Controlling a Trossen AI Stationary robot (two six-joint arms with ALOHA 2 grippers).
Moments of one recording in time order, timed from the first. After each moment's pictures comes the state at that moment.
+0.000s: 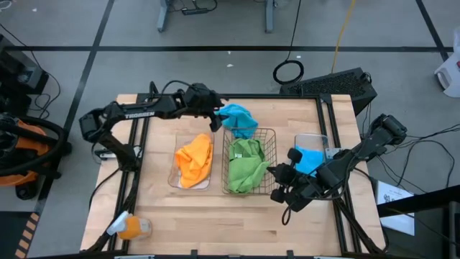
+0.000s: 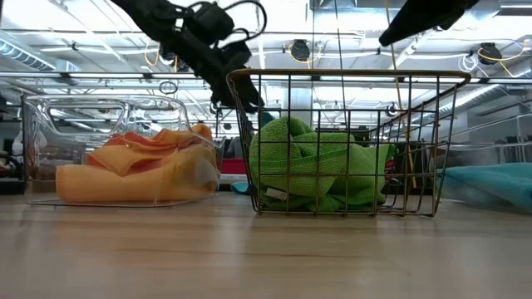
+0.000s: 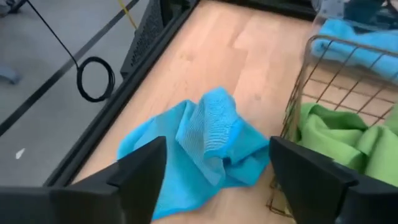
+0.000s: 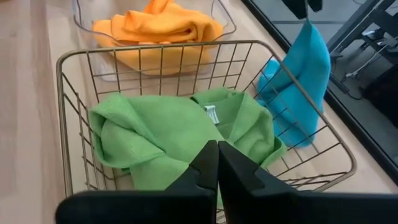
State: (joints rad) left arm 0.46 1.55 1.09 -0.14 0.12 0.06; right arm 0.60 1.39 1.07 -0.74 0.87 0.69
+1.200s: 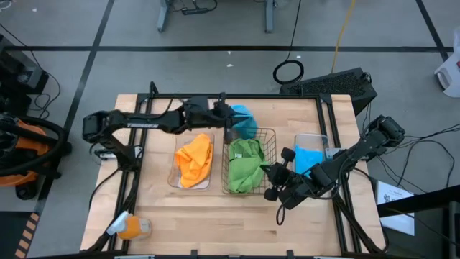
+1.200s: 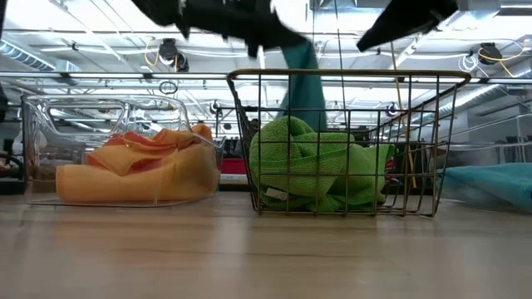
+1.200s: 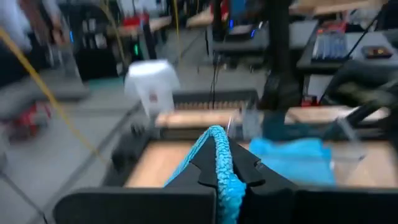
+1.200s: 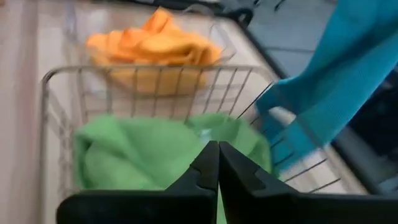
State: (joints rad) left arm 0.22 1.57 1.12 0.35 0.09 0.15; right arm 0.56 1.42 1.02 -0.53 0.93 0.50
